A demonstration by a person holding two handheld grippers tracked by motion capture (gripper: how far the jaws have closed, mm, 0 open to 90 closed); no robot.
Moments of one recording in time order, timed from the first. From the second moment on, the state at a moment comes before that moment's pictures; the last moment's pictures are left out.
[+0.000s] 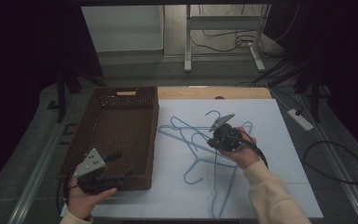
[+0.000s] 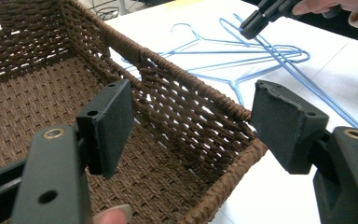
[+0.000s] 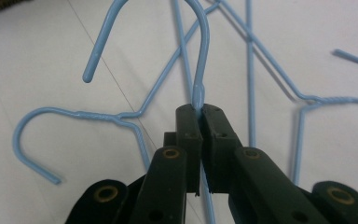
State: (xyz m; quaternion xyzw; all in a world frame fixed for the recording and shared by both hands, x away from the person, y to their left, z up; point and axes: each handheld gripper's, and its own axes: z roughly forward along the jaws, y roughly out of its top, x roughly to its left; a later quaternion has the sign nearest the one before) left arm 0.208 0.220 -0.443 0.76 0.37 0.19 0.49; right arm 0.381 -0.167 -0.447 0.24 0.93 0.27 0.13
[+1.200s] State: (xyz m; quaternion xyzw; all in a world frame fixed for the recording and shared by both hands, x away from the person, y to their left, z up) left arm 0.221 0.161 -0.430 0.79 0.35 0.16 0.48; right arm 0.356 -0.206 -0.437 0.31 0.85 0.39 0.15
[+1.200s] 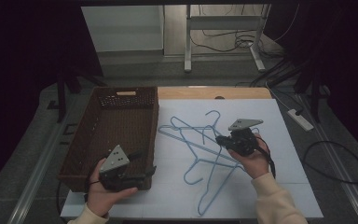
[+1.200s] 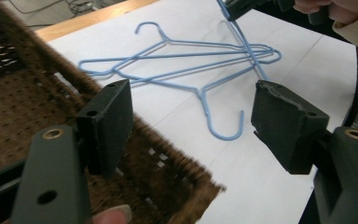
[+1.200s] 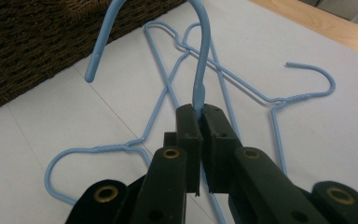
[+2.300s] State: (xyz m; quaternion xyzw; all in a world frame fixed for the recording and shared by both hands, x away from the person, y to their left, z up) left arm 0.253 0.068 -0.446 0.82 0.32 0.08 0.46; right arm 0.351 -0.206 -0.435 0.32 0.84 0.41 0.16
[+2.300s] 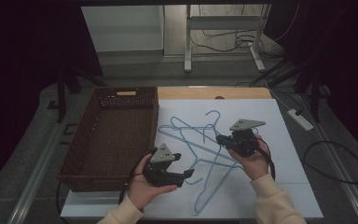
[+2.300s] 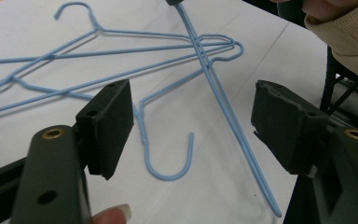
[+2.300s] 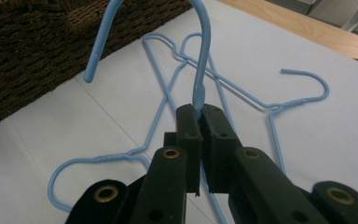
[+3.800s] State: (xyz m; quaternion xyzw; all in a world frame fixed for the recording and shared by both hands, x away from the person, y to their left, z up) left arm 0.295 -0.001 -0.498 0.84 0.36 -0.02 0.41; right arm 0.345 -0.206 -0.433 0.33 0.82 0.43 0.16
